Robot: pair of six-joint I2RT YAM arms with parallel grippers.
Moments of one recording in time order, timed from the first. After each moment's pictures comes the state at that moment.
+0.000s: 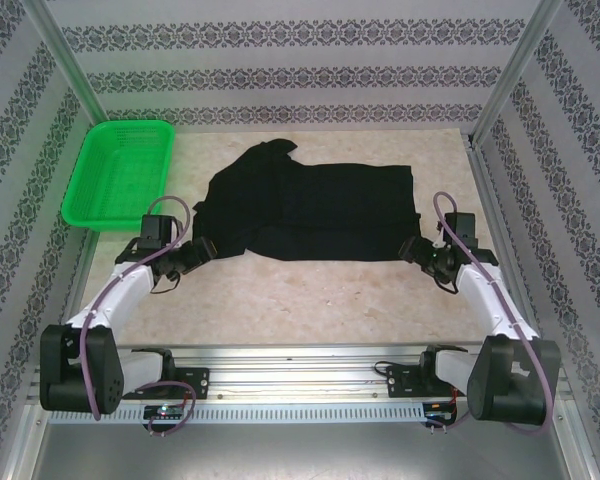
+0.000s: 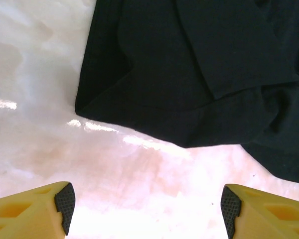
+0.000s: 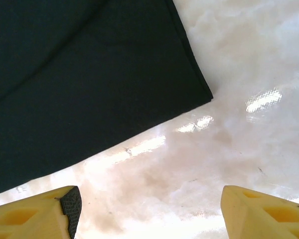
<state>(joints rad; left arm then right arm) 0.01 1.21 0.66 -0.45 0.26 -0.53 -0.12 1.15 0.68 -0.59 -0.20 0.45</state>
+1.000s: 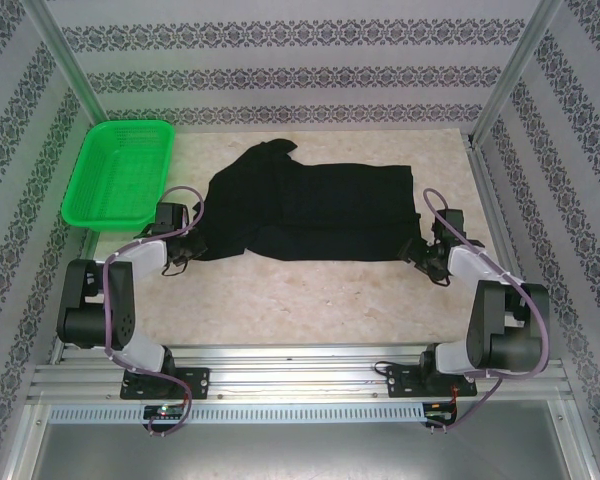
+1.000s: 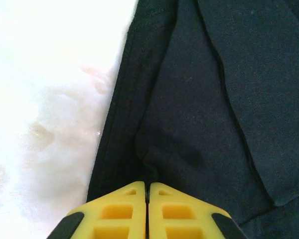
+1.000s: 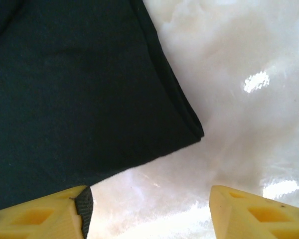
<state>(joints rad) 0.01 1.56 0.75 -0.20 0.14 -0.51 -0.12 1.41 0.69 -0.42 -0.16 0.47</state>
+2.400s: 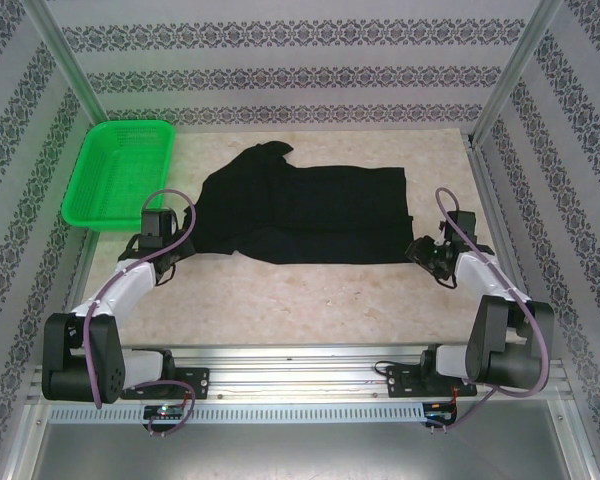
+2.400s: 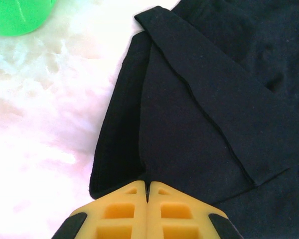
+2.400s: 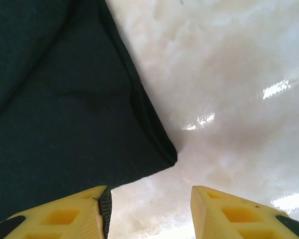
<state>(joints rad) 0.02 1.26 0.65 -0.26 0.00 -0.41 -0.18 1.33 0.66 -0.43 -0.25 0.47</state>
